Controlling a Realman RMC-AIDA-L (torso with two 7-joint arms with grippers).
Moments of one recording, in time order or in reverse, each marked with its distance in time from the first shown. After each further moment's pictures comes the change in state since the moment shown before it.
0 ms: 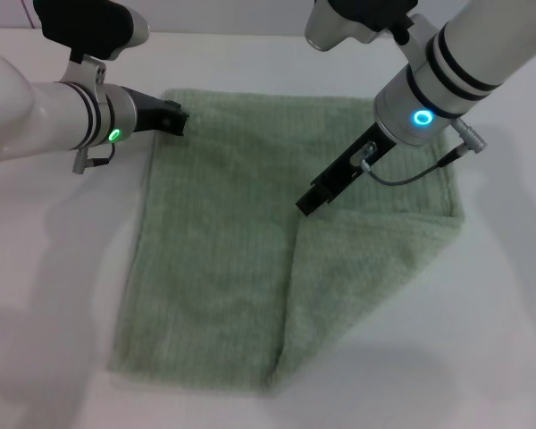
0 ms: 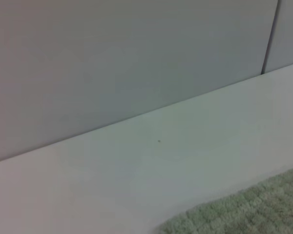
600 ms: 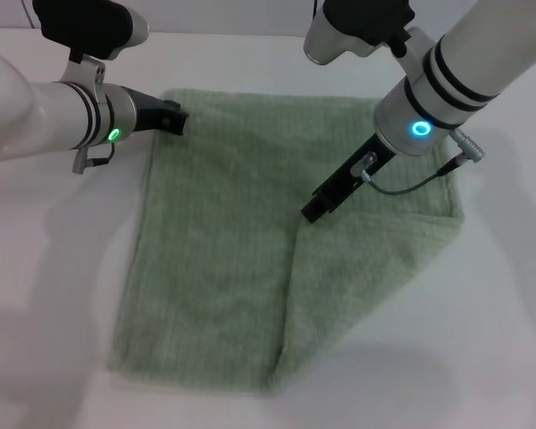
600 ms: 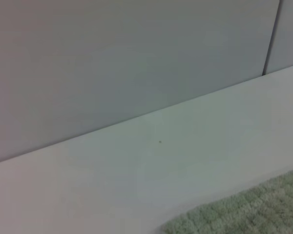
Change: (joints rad) left arm 0.001 0.000 0.000 0.000 -0.003 -0.003 0.000; right arm 0.008 0.002 -0.022 0.046 0.009 -0.025 -0.008
